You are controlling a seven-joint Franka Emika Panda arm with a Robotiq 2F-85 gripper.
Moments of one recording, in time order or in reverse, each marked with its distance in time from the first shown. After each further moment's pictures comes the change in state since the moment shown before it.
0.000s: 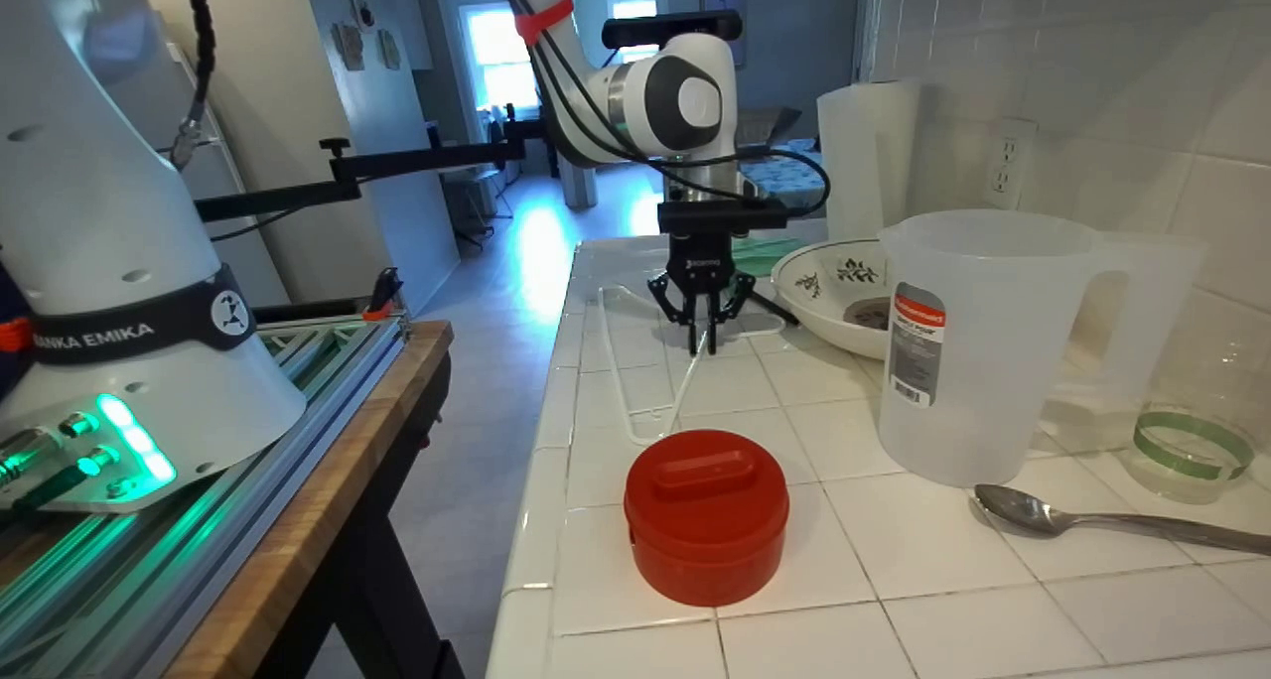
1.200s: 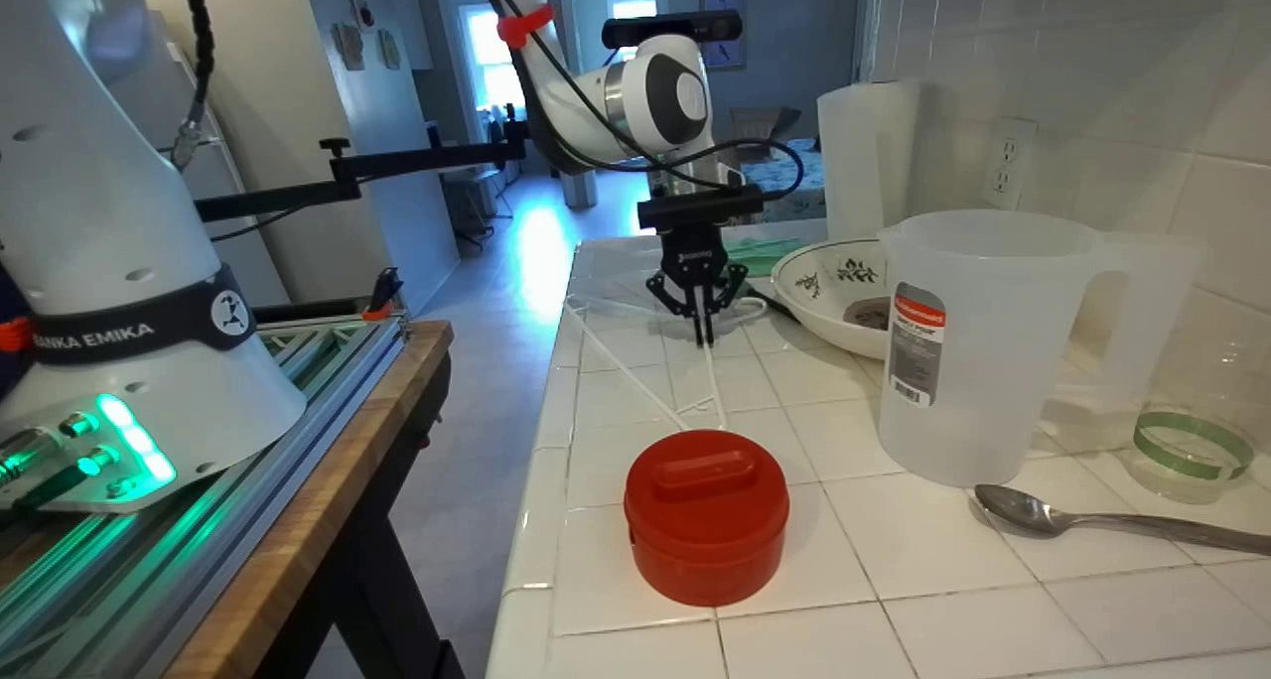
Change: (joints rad) arm 0.030 -0.009 0.005 -0.013 -0.210 0.041 0.304
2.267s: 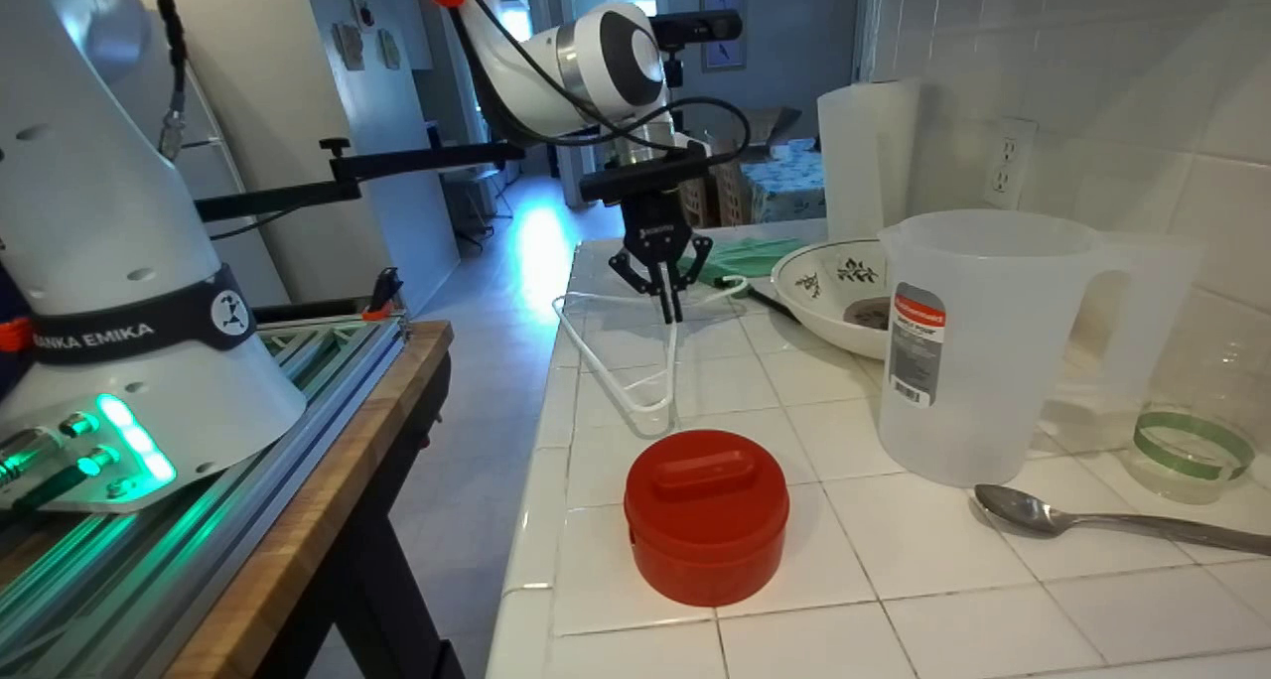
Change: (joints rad) arm 0.017 -0.174 0.018 -0.170 -0.085 -0.021 0.217
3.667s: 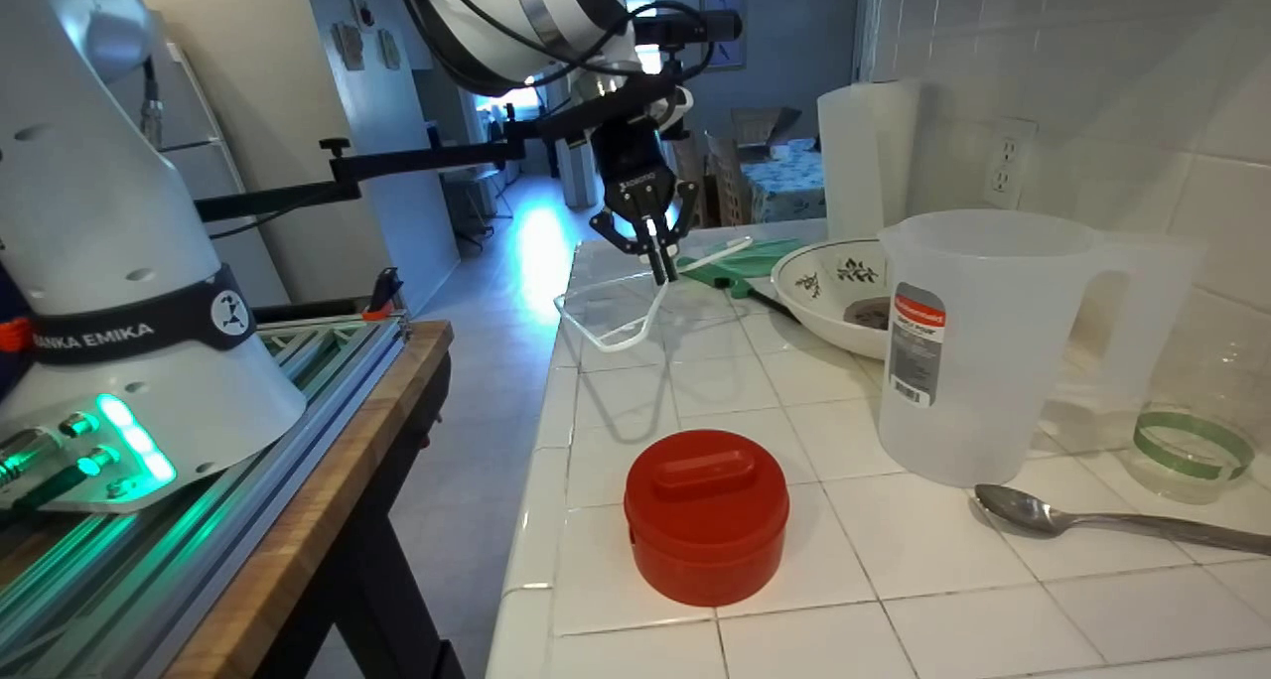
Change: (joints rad) arm -0.009 -0.223 0.034 -0.114 -0.070 -0.173 0.117
